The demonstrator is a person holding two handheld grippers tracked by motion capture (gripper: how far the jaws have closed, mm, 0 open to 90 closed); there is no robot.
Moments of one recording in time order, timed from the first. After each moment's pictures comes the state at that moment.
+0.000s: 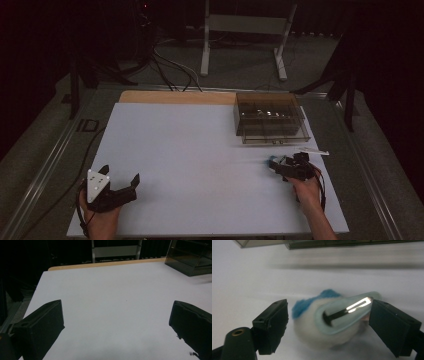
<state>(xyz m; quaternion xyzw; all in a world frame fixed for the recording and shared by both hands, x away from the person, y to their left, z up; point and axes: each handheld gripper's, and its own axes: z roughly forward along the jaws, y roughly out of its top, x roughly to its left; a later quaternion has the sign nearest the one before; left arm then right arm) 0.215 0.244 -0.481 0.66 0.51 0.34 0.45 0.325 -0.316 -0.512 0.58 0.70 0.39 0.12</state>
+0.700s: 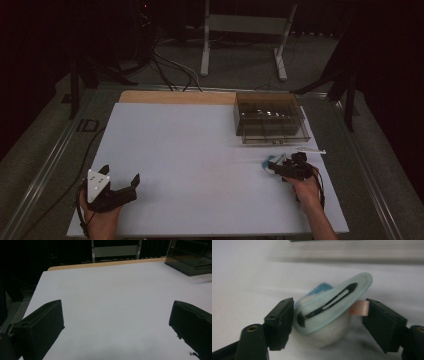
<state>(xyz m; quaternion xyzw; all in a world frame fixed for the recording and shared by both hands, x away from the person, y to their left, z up) 0.215 0.244 -0.481 0.66 0.51 0.34 0.45 0.330 -0.313 -0.518 0.57 0.72 0.38 0.11</state>
